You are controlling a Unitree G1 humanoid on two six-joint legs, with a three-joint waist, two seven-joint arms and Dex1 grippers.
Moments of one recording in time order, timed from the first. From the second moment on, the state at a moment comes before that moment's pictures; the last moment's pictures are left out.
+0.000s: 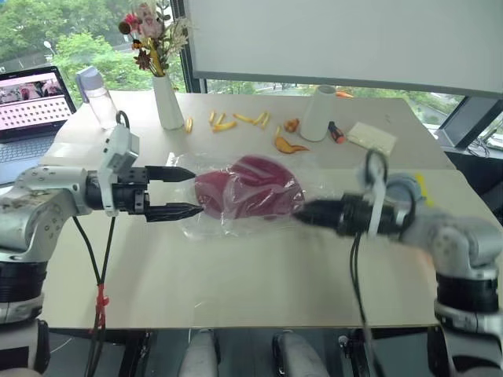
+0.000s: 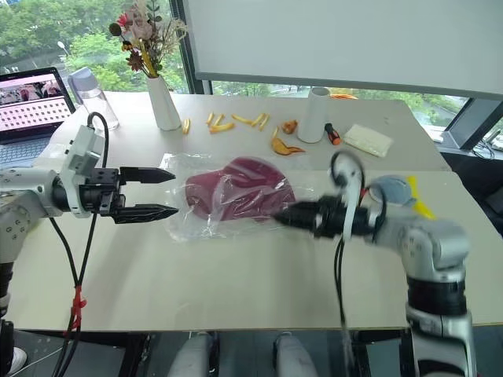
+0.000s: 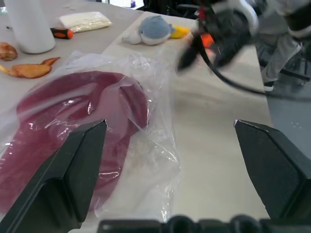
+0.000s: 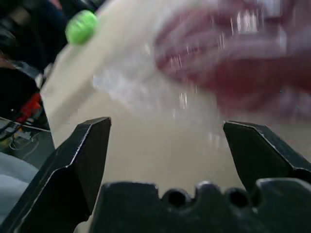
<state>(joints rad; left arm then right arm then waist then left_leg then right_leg) -0.58 0.93 0.06 -0.09 -0.68 0.65 -1.24 -0.44 -0.49 -0.29 -0.35 0.86 1.45 0.63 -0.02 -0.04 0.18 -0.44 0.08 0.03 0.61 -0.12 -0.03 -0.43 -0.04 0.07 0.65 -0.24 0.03</state>
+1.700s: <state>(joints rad) -0.59 0.87 0.08 -0.13 -0.63 0.70 -1.17 -0.72 -0.31 0.07 0.17 0.73 1.07 0.56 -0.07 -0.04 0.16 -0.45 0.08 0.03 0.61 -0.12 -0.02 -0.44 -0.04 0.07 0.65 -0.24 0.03</state>
